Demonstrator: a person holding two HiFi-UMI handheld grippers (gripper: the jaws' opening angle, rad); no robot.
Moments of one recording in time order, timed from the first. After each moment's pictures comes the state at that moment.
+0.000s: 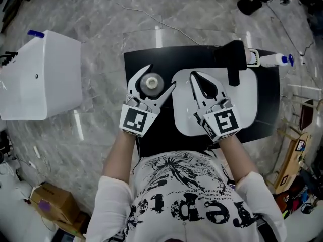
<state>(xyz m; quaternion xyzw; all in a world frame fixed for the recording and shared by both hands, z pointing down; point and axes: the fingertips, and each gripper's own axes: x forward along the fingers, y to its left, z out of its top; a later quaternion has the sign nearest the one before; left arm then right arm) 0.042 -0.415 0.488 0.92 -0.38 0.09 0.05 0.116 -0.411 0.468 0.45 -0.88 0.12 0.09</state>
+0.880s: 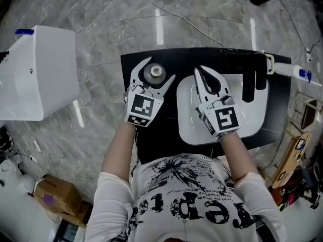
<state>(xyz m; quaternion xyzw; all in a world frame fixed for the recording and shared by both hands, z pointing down) 0.022 -0.503 0.626 0.89 -0.38 0.23 0.12 0.105 -0.495 0.569 0.46 -0.87 0.13 0.14</state>
